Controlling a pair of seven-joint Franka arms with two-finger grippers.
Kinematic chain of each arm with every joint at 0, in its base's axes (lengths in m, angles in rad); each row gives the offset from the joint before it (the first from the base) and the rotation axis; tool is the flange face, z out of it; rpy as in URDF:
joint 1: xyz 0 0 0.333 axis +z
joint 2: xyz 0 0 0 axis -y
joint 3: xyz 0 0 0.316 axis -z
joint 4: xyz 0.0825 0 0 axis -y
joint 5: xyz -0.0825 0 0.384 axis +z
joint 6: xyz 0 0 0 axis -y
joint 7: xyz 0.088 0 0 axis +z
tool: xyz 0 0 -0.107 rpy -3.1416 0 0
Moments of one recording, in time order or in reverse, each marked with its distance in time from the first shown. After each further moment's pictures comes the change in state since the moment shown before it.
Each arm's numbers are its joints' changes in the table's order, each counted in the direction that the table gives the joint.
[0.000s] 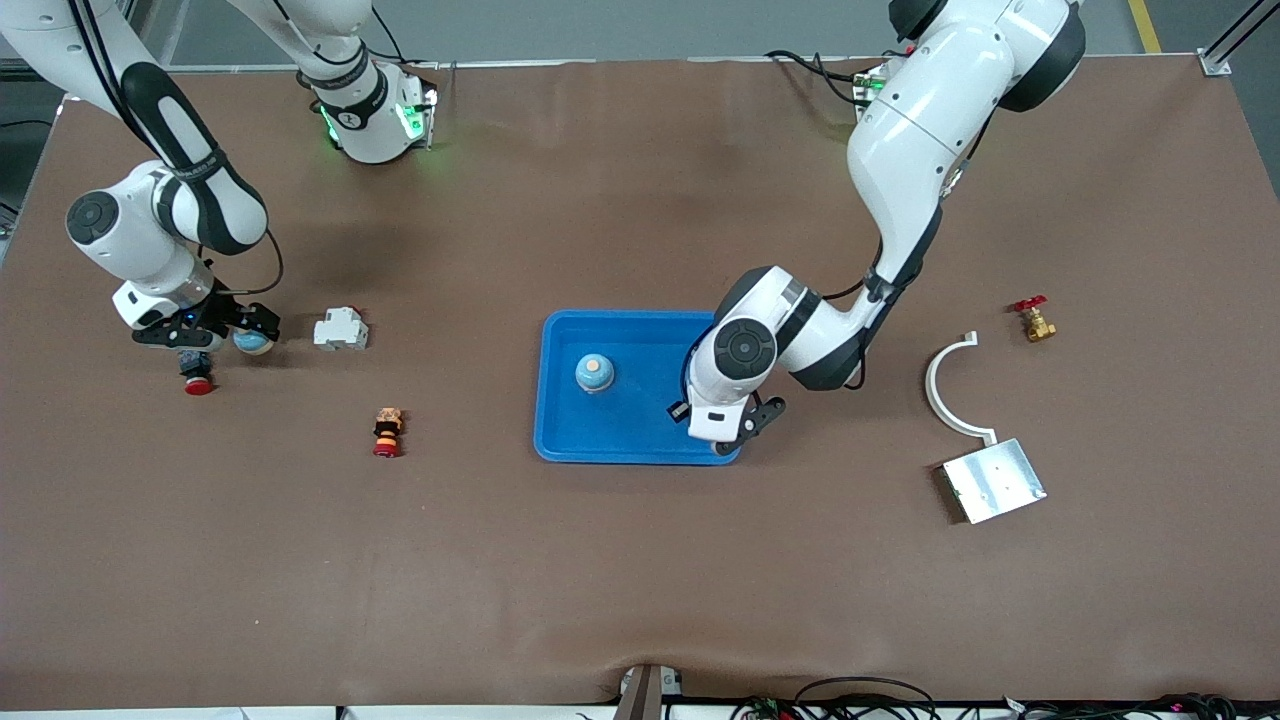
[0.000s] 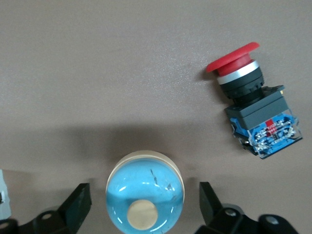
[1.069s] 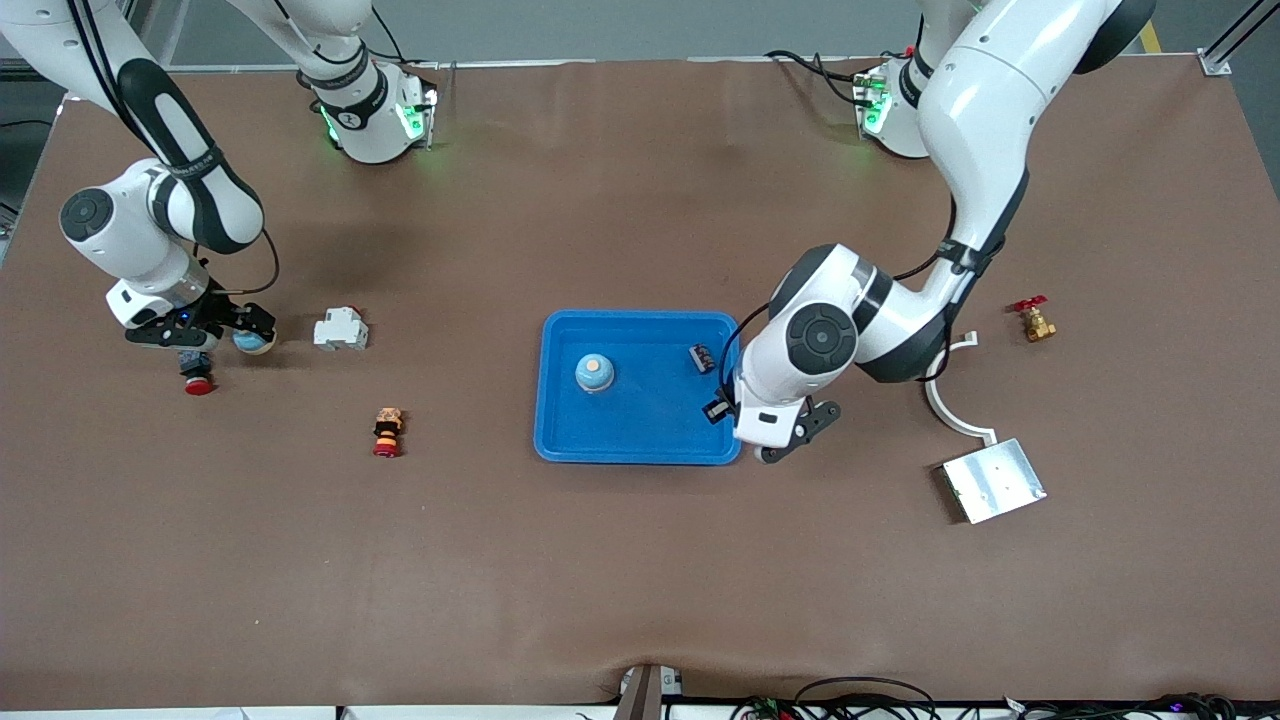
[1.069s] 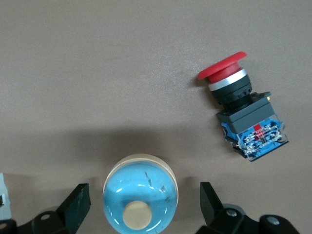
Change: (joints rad) left arm 0.163 0.146 0.114 -0.040 0.000 -0.079 -0.096; right arm 0.000 0.012 0.005 0.002 -0.001 0.000 0.000
